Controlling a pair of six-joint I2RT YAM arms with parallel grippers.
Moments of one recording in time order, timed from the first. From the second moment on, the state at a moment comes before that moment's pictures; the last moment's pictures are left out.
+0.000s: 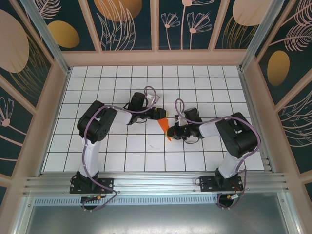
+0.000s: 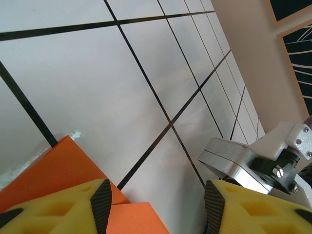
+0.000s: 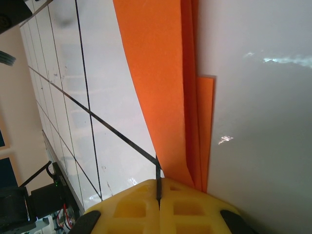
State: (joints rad) left arm -0.52 2.13 1.08 0.47 0.78 -0.57; right arm 0.48 1.75 0.60 0.18 -0.73 0.70
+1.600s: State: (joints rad) left arm -0.53 1.91 0.80 0.61 0.73 -0.68; right arm 0.48 1.75 0.59 0.20 -0.74 0.70
